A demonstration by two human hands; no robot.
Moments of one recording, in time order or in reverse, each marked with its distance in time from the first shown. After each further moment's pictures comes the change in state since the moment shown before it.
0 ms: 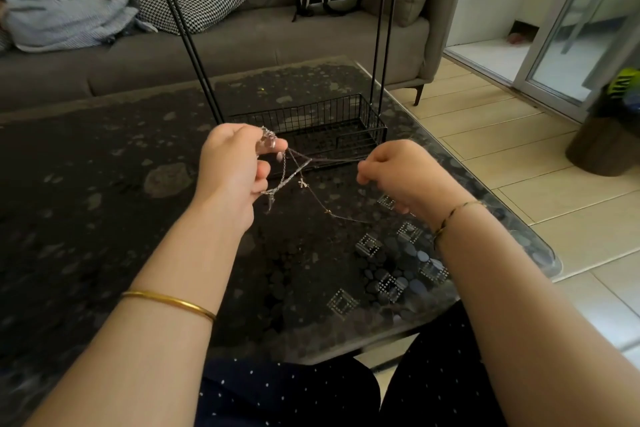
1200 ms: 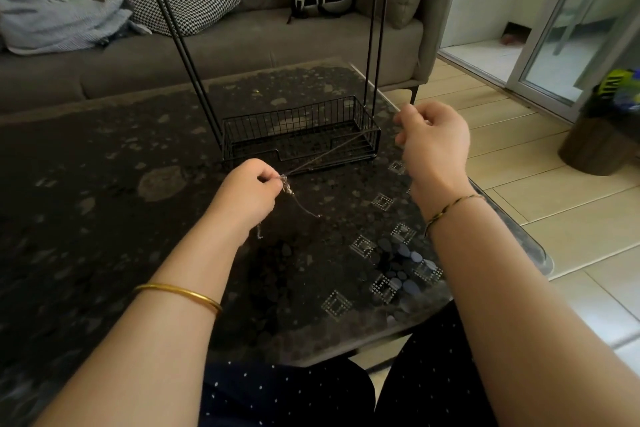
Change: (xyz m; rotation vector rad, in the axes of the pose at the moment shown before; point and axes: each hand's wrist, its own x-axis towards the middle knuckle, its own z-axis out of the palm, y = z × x) left_hand 0.017 -0.034 0.001 0.762 -0.126 0.084; right_hand 0.020 0.010 -0.007 0.513 0.613 -0.037
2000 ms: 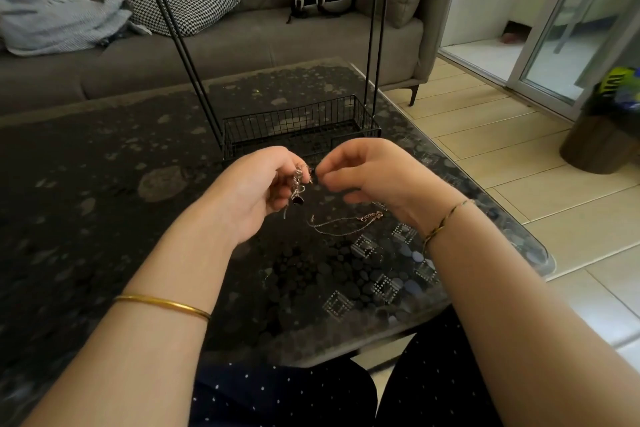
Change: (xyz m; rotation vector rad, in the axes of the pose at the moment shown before) left_hand -0.016 0.025 -0.013 -0.494 -0.277 -0.078; right_hand -0.028 -0.010 0.008 -0.167 -0.787 0.021
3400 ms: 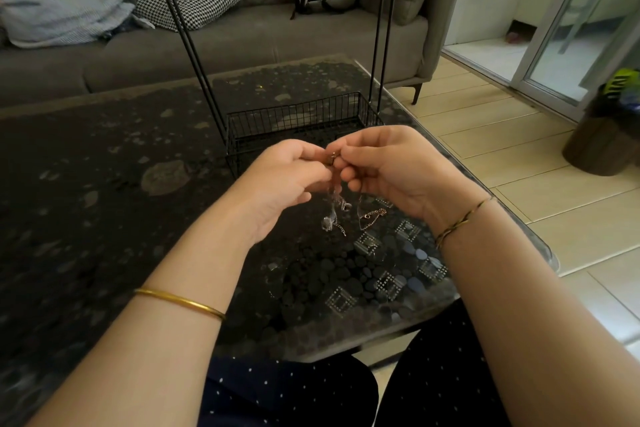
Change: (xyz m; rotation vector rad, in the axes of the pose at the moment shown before) left_hand -0.007 -0.001 0.012 0.095 -0.067 0.095; right_hand -0.003 -0.003 -0.005 0.454 -0.021 -0.008
